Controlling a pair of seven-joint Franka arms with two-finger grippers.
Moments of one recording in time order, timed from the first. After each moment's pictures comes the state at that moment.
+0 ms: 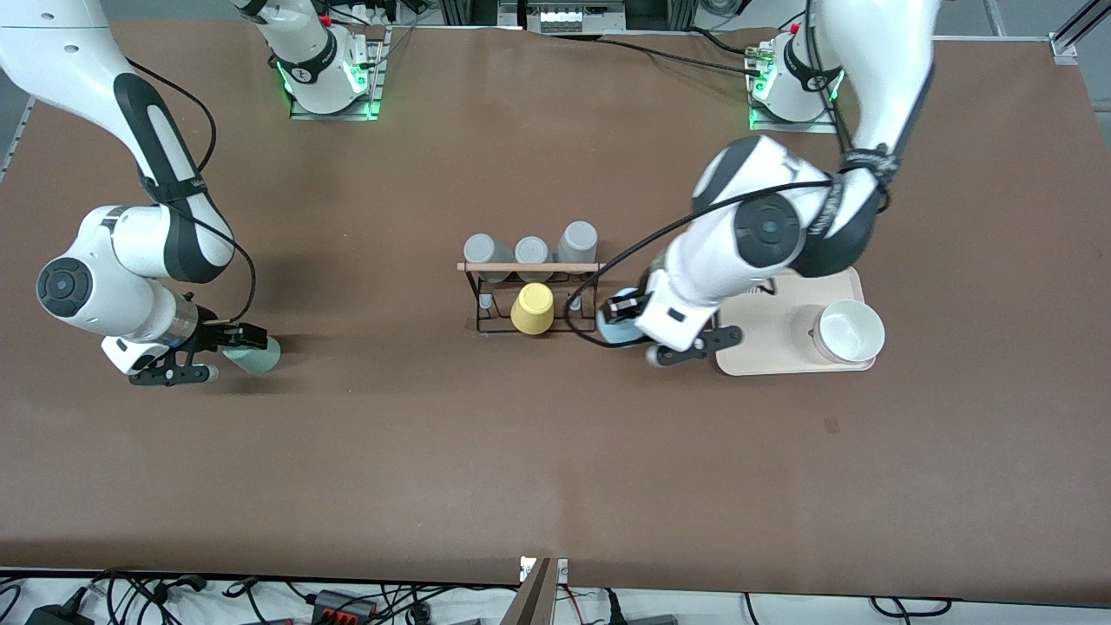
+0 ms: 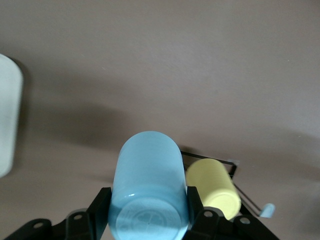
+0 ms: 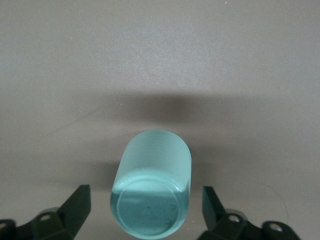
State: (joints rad) left arm -0.32 0.59 -0.27 -1.34 -0.15 1.97 -0.85; right arm -0.18 0.51 0.11 -1.88 -0.05 2.34 -0.11
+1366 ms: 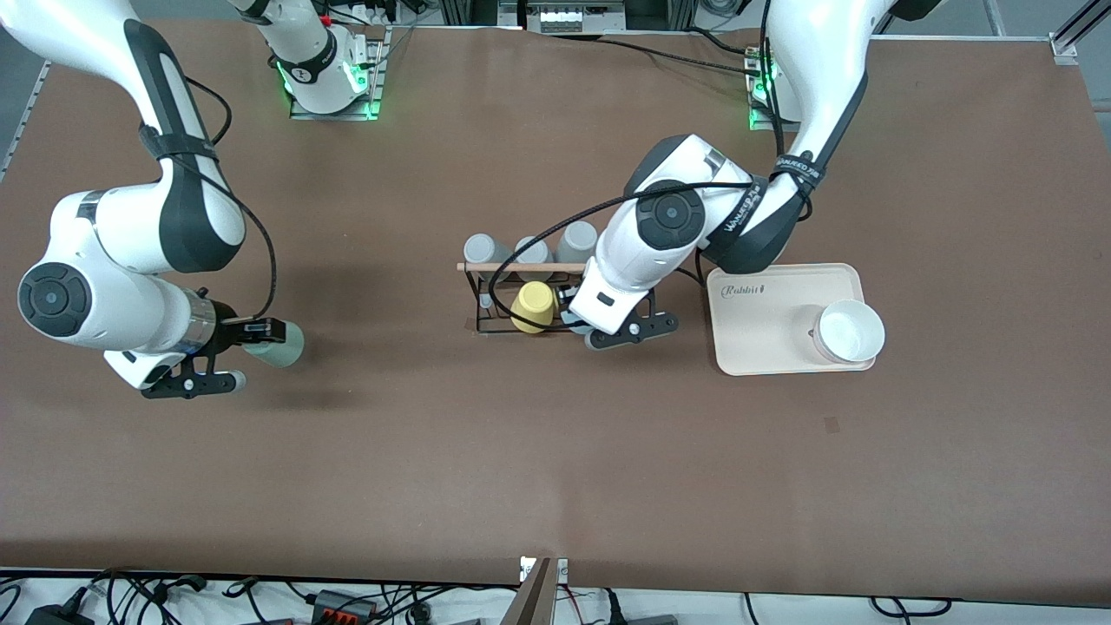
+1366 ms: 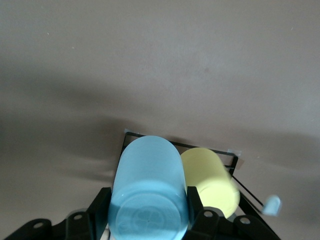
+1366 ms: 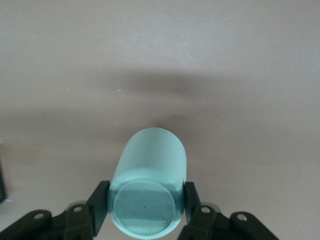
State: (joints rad) left arm -0.43 0.65 -0.26 -1.31 -0.06 1.99 -0.90; right arm 0.00 0.48 0.14 -1.53 -0.03 1.85 0.07
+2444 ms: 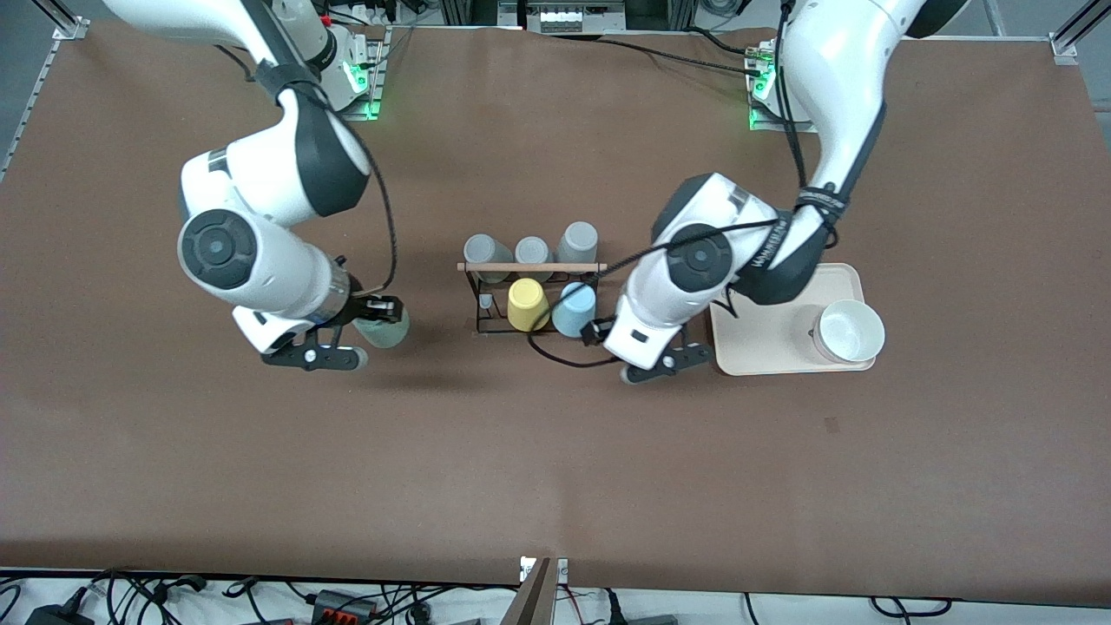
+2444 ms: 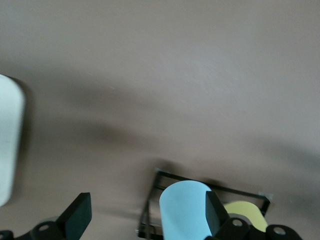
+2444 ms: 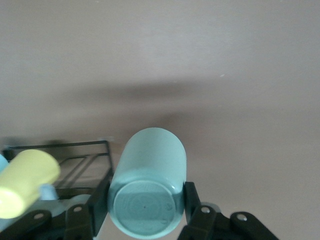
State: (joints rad) left arm -0.32 0.68 -0.26 -1.29 0.00 1.96 -0.89; right arm 0.29 0.50 0.14 -1.40 0.02 1.79 0.50
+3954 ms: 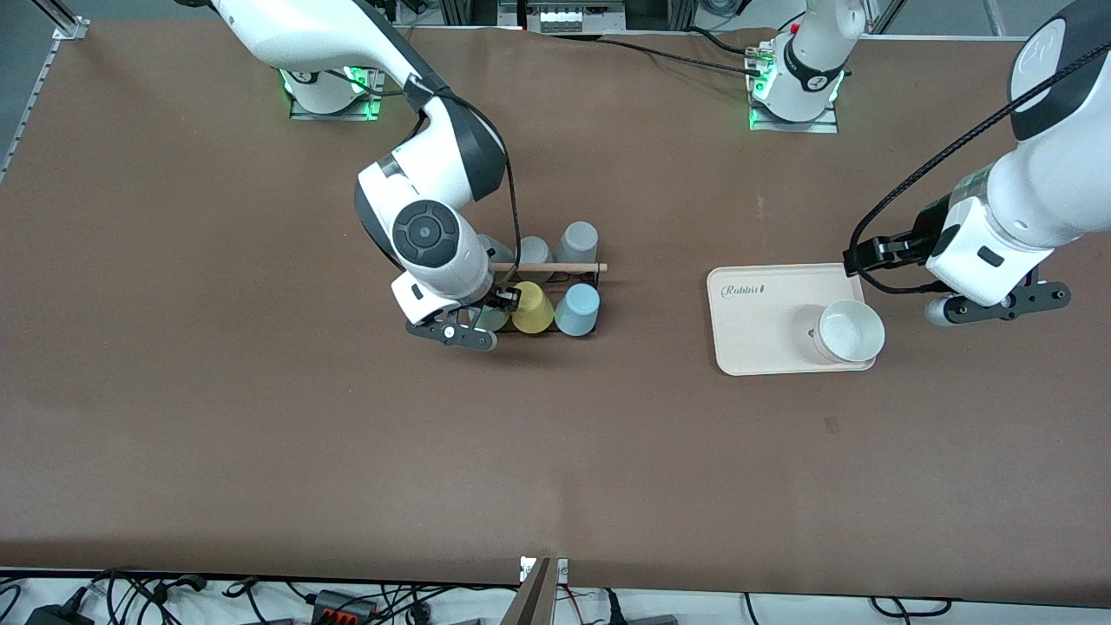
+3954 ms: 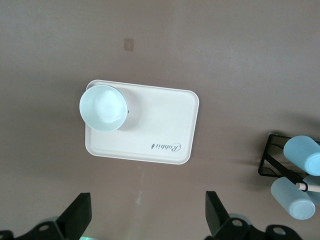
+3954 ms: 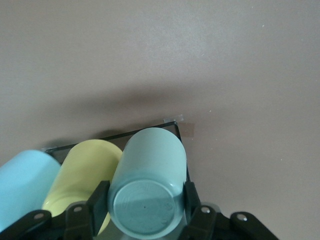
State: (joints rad) left arm 0.05 0.28 -0.25 -1.32 0.00 1.45 -0.38; right arm 0.49 0.65 0.14 -1.36 0.00 1.92 0.83
